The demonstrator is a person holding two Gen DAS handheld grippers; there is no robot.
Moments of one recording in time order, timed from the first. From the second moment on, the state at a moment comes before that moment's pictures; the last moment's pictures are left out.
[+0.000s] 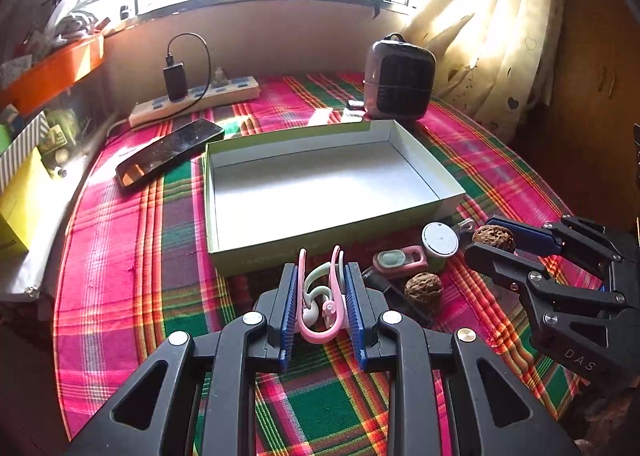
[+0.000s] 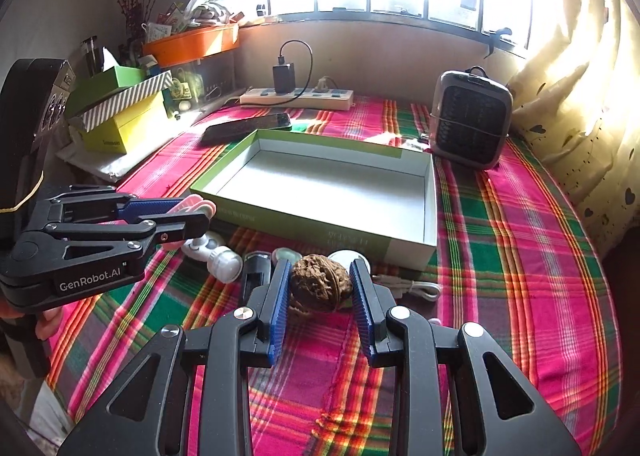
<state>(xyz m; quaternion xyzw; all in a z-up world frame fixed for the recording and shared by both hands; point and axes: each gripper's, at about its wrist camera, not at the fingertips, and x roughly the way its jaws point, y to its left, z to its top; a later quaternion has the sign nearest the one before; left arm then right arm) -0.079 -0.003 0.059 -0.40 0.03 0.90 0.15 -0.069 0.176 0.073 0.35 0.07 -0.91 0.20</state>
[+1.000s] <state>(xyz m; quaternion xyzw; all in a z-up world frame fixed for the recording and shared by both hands) -0.198 0.001 0.041 -0.43 0.02 0.90 0.10 -0.221 0.183 0.059 0.39 0.09 -0.90 0.17</state>
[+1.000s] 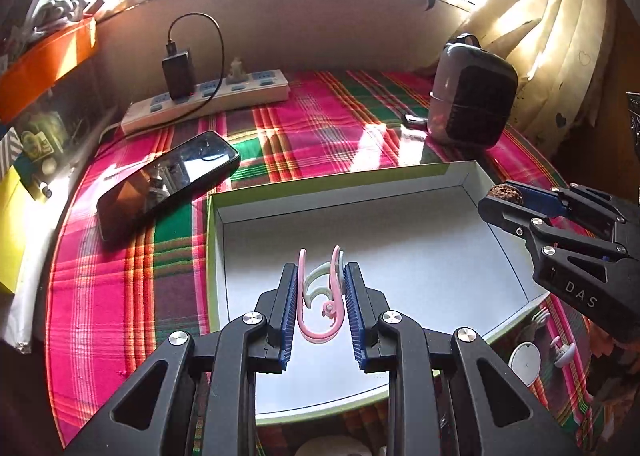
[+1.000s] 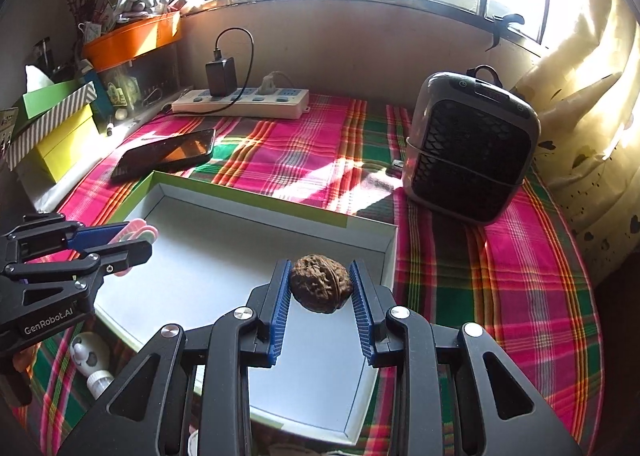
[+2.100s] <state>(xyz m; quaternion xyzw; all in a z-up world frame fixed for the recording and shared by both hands) -0.237 0.000 0.013 -0.45 0.04 0.89 0.07 -0.260 0.166 0.027 0.44 0.12 -0.87 0.16</state>
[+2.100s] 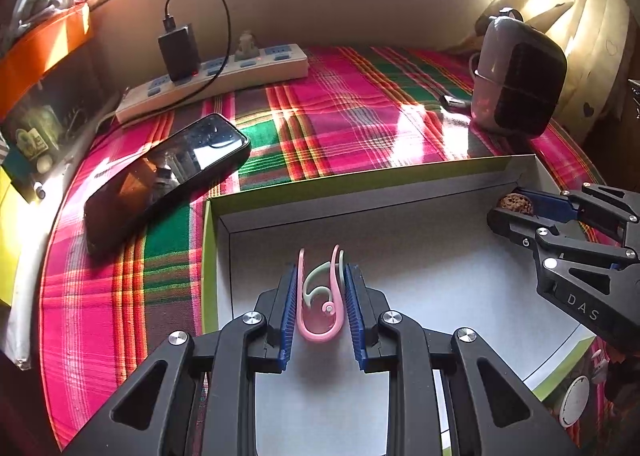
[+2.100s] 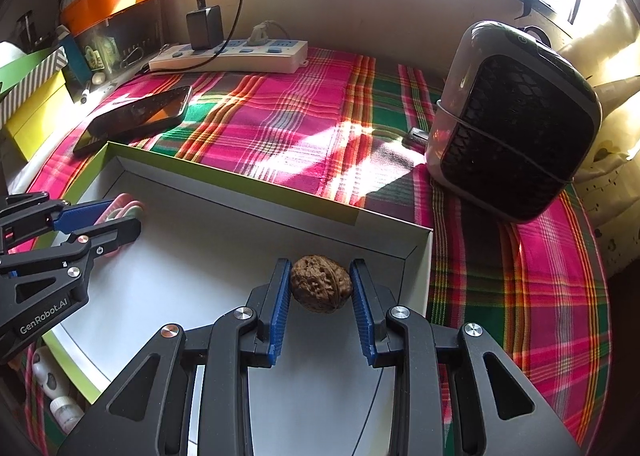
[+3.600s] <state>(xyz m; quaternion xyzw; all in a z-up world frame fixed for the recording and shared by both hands) -0.181 -0.001 0.047 -0.42 0.02 0.90 0.06 -0.211 0.175 0.059 0.41 0.08 -0.90 0.15</state>
